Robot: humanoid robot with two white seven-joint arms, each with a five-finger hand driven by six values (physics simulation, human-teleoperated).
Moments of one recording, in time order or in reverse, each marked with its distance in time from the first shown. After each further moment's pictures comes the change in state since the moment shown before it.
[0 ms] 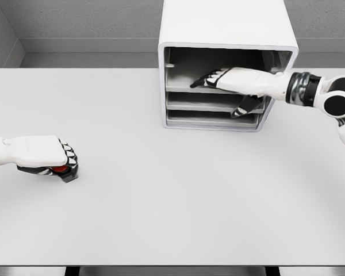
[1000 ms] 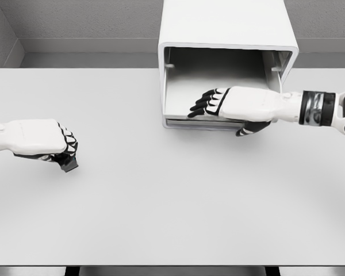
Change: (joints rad) left arm -0.084 0.043 0.011 -0.091 0.006 0.000 0.002; right arm 0.100 -0.136 -0.024 -0.256 0.000 -0.116 0.000
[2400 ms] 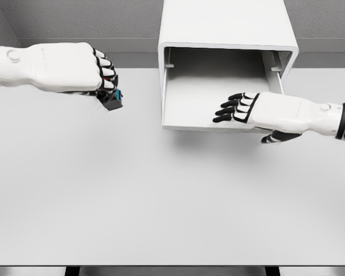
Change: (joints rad) left arm -0.325 -0.172 0.038 -0.057 0.059 0.000 0.002; right arm 0.203 -0.125 -0.228 -0.153 -0.009 -0.008 0.000
